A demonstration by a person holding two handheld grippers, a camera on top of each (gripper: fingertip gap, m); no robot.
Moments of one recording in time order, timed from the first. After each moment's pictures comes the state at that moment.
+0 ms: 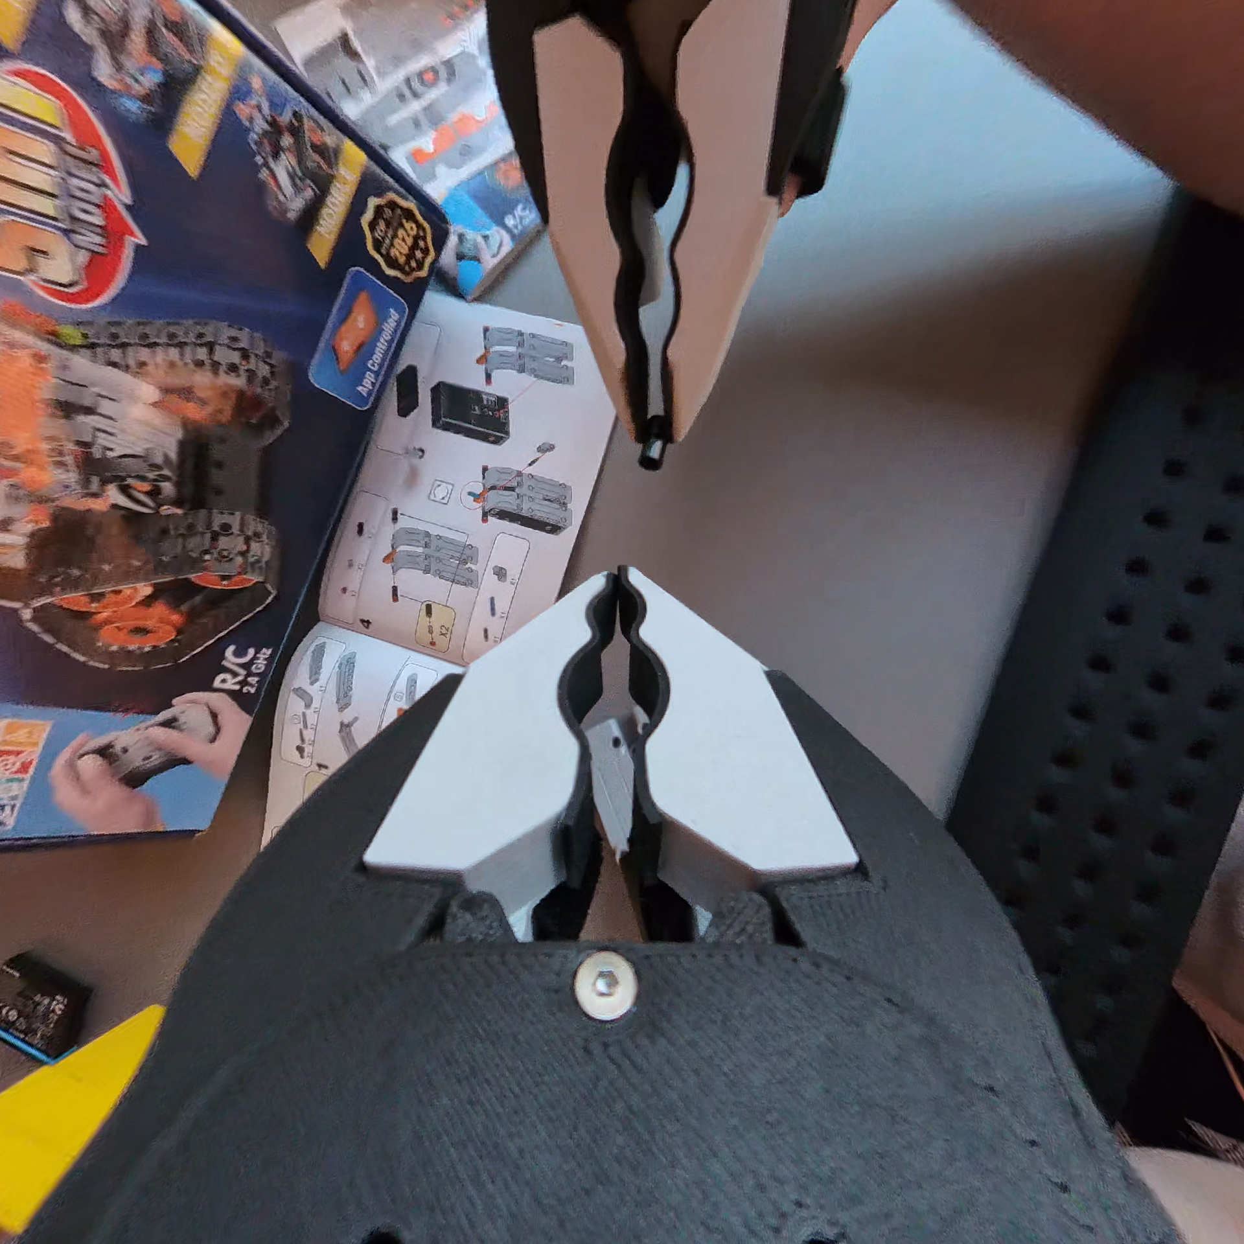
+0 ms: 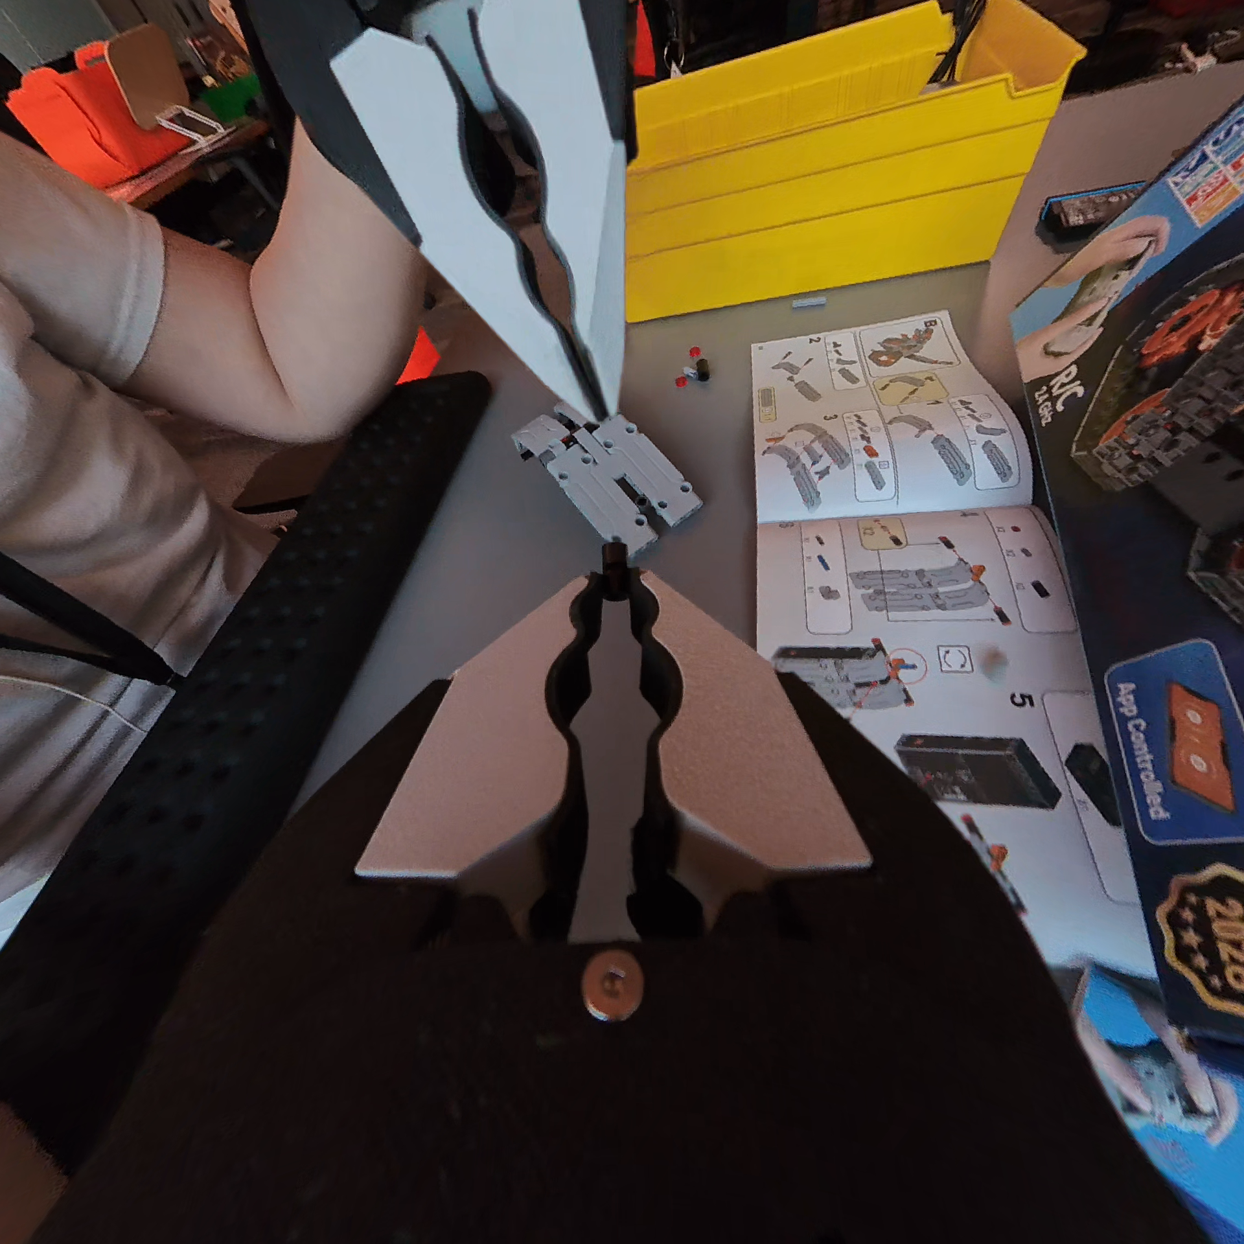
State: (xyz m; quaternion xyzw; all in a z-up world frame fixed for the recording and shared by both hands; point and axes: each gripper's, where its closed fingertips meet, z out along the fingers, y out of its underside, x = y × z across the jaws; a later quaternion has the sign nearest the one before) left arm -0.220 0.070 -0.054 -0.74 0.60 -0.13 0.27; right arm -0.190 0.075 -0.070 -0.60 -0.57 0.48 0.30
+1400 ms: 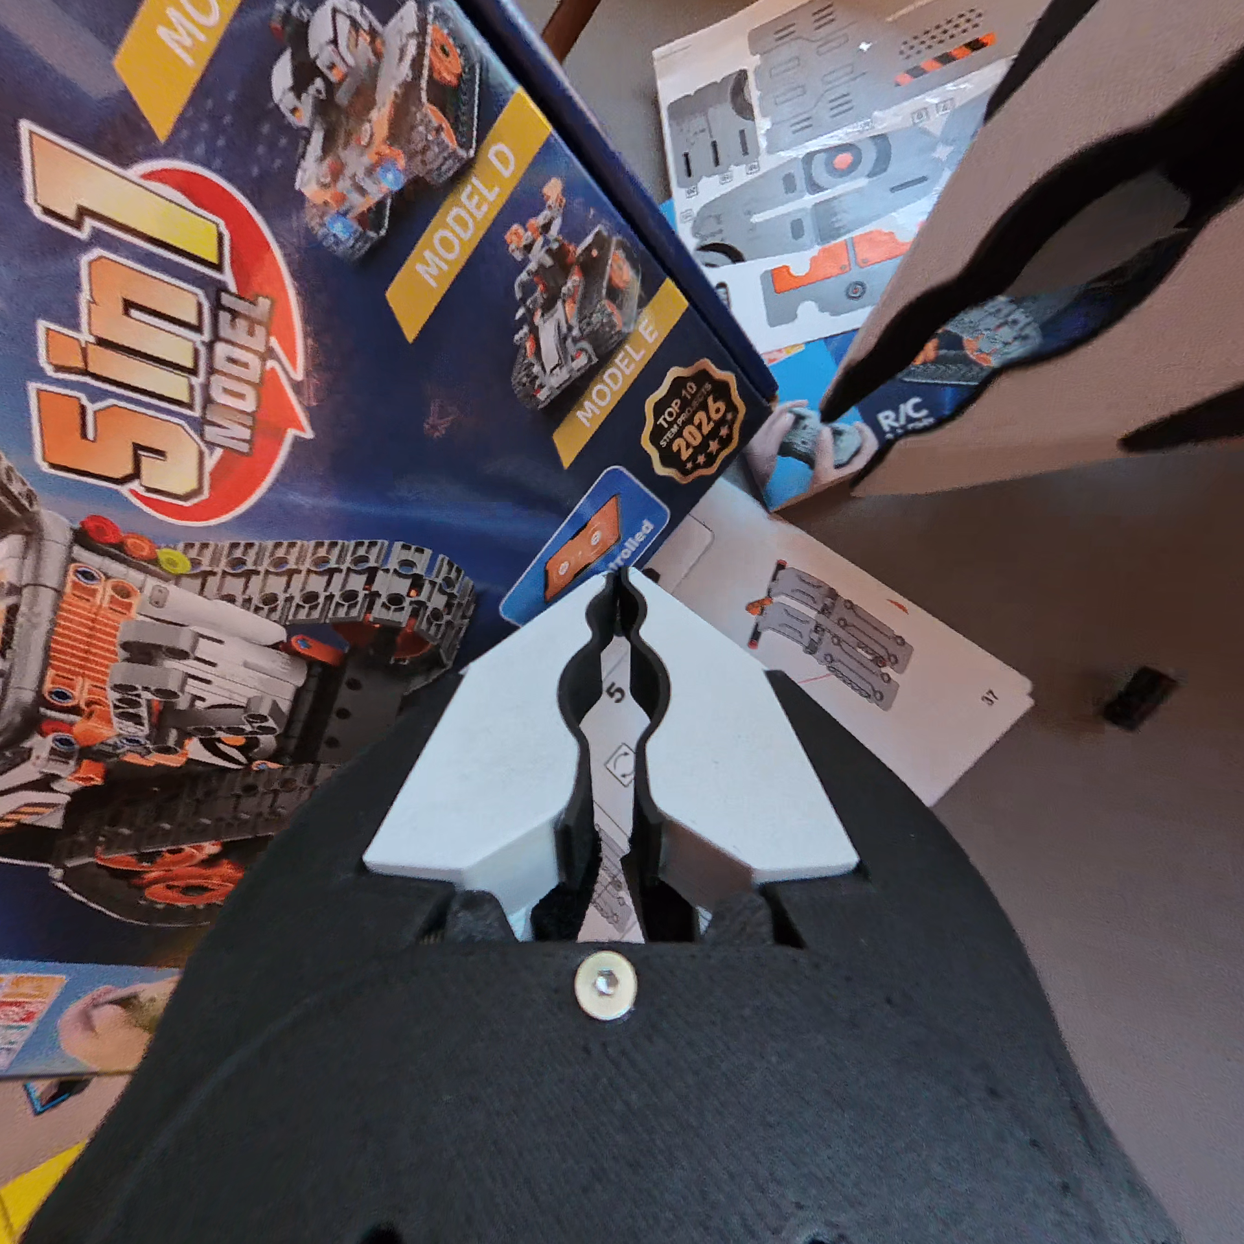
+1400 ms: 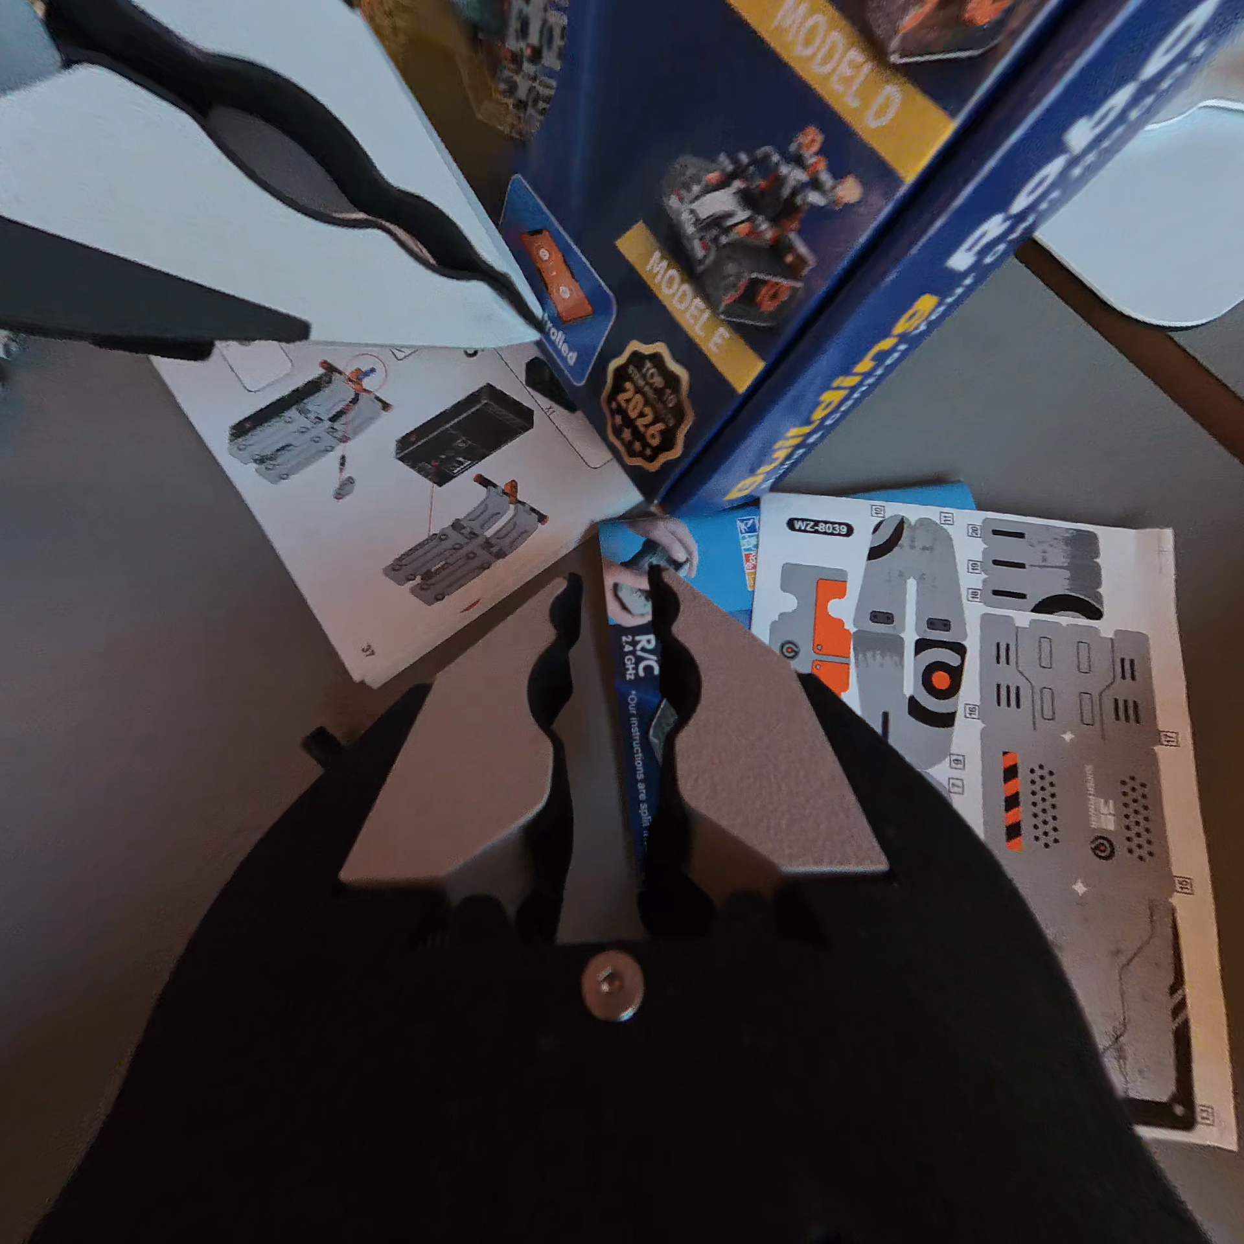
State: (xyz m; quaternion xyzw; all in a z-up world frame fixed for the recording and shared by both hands) left arm -0.137 0.219 -0.124 -0.81 0.46 0.01 0.36; right arm -0.081 0.192 -0.143 -0.83 -0.39 0.17 0.35
